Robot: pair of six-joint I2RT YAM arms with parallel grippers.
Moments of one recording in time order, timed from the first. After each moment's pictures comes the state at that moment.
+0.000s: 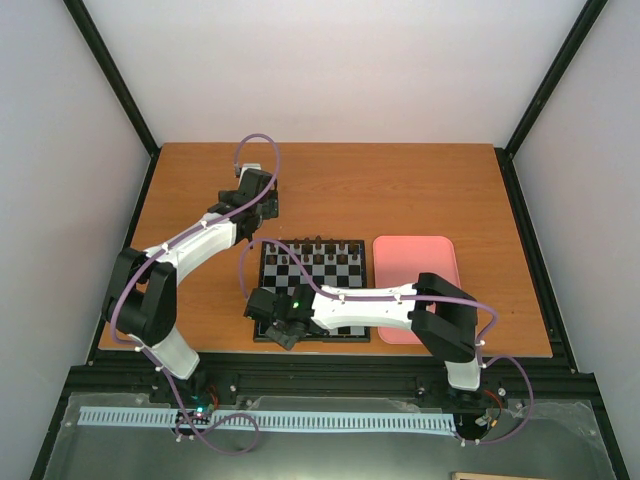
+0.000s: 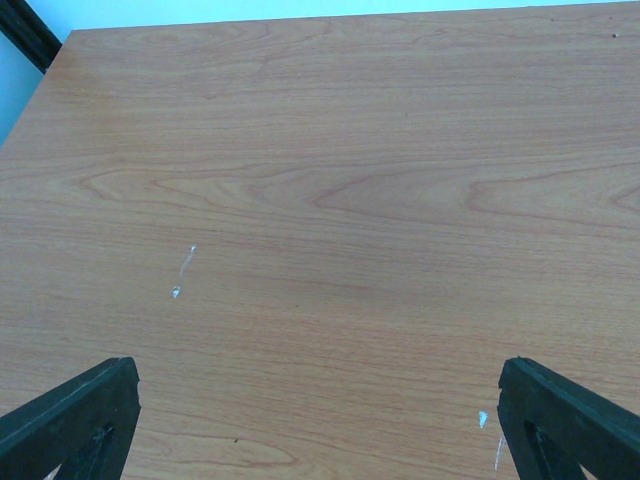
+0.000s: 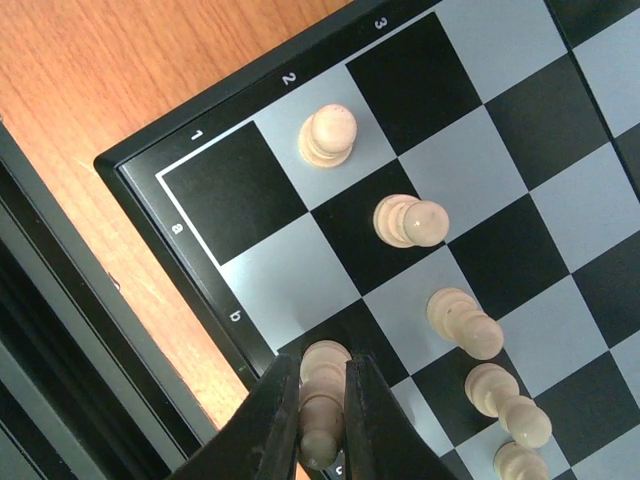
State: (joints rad) left arm -0.42 1.64 1.14 -0.26 -0.53 -0.30; right arm 1.32 1.92 1.41 -0.75 0.18 0.27
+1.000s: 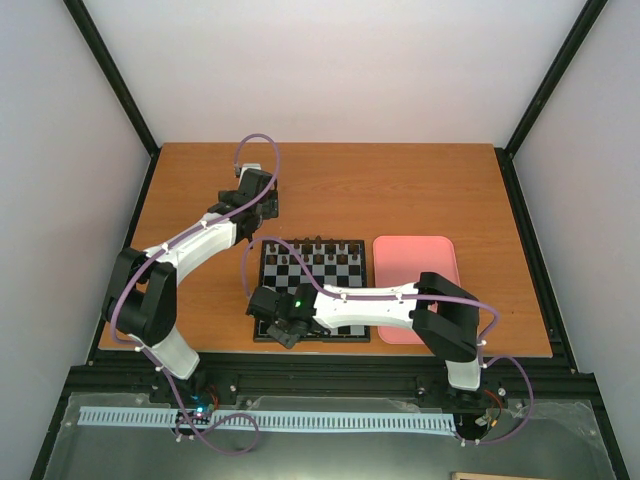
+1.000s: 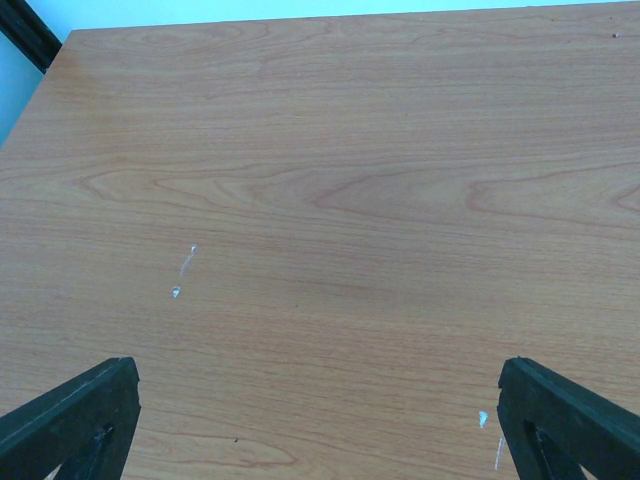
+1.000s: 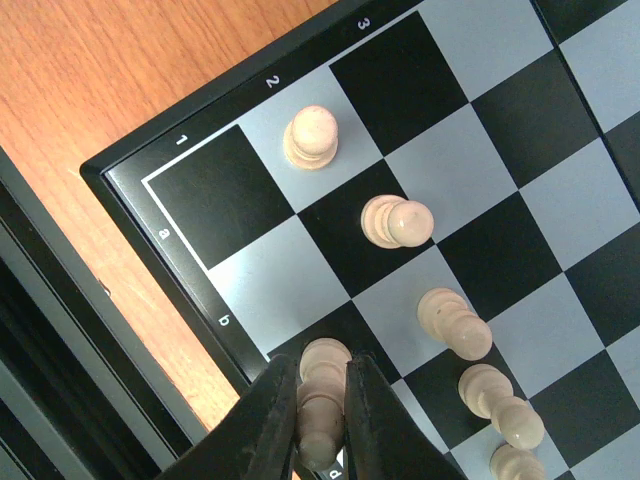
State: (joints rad) left arm -0.42 1.64 1.14 -0.26 -0.53 -0.30; right arm 1.31 1.91 1.39 -0.73 0.18 0.28
